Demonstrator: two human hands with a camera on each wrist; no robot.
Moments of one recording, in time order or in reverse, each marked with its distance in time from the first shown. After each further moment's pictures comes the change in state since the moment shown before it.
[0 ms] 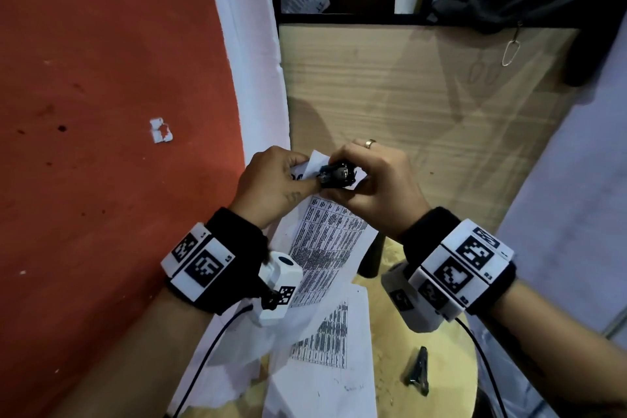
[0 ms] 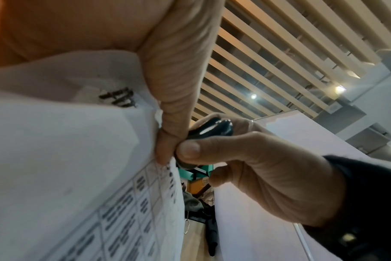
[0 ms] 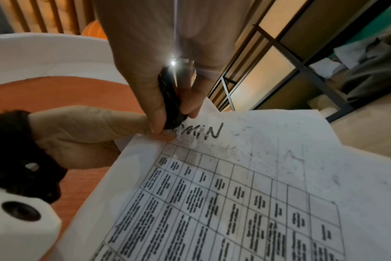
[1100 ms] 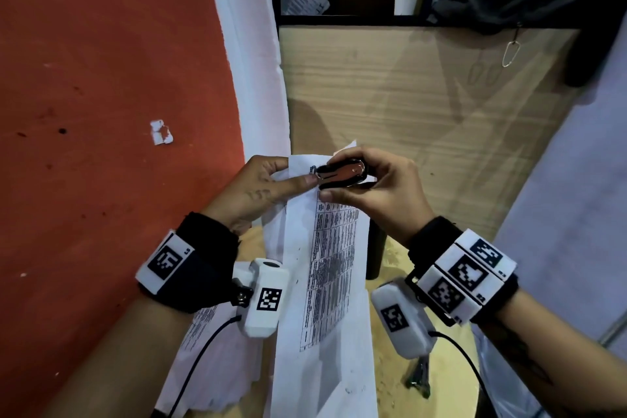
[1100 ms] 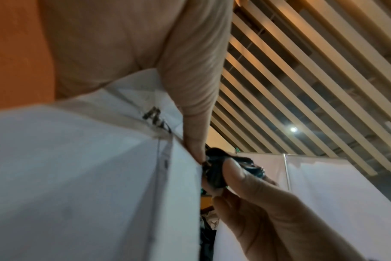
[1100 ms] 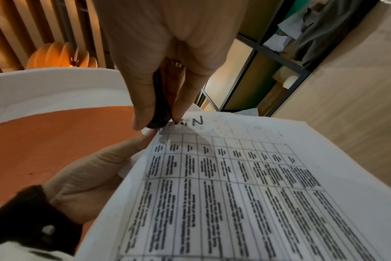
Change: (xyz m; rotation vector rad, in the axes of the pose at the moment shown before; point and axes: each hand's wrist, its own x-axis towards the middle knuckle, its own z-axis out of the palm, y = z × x) left_hand -0.011 0.005 -0.014 -0.618 -0.233 -0.185; right_hand -0.007 -0.004 0.001 0.570 0.034 0.335
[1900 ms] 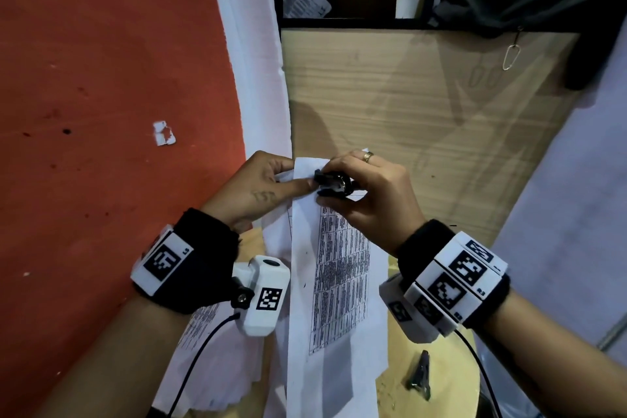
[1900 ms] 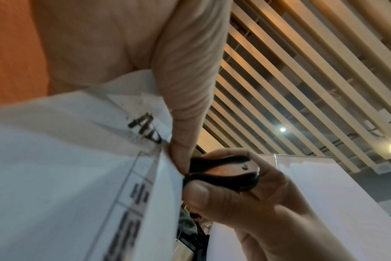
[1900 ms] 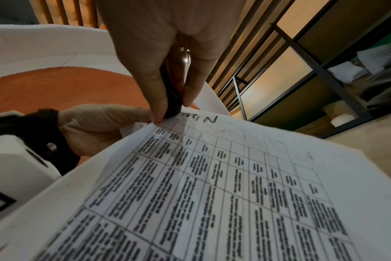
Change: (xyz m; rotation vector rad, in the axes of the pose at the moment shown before) left_hand -0.002 0.006 -0.002 0.096 0.007 0.022; right_hand -0.001 0.002 0.007 -0.473 -0.021 -0.392
